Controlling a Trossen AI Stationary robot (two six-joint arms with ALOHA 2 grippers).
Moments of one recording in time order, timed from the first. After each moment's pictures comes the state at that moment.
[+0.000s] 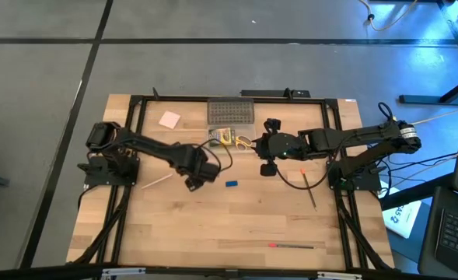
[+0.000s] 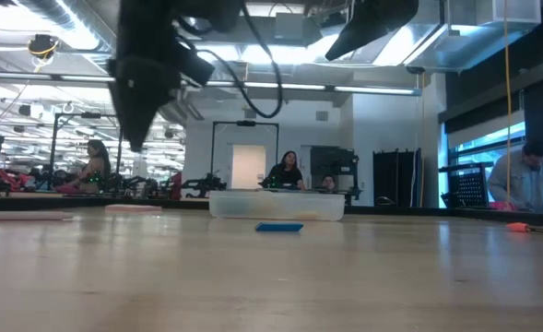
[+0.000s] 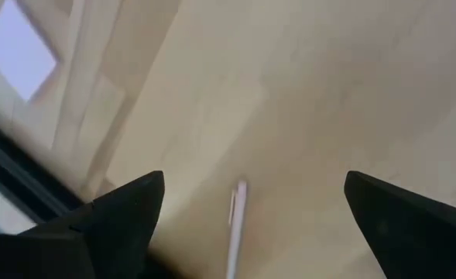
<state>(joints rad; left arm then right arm) -0.16 1.74 1.33 -1.35 -0.27 -0.82 0.11 1.37 1.19 -0.55 0.44 -0.16</state>
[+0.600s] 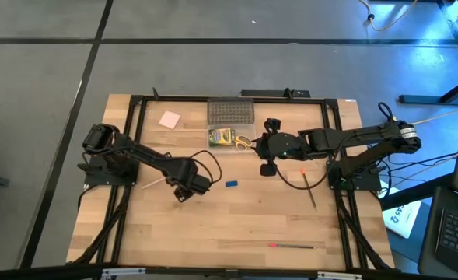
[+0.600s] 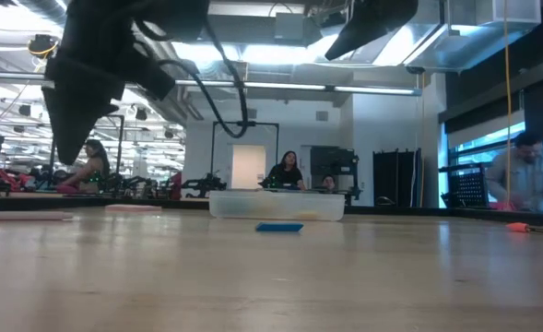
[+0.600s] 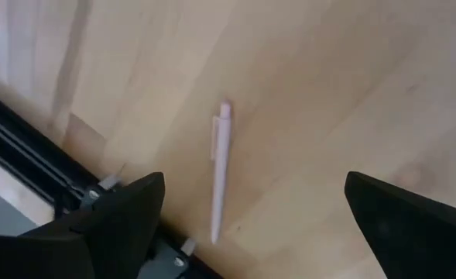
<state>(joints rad) -0.26 1.72 1.20 -1.36 -0.15 -0.93 0.11 1.37 1.19 -0.54 0.44 -0.16</state>
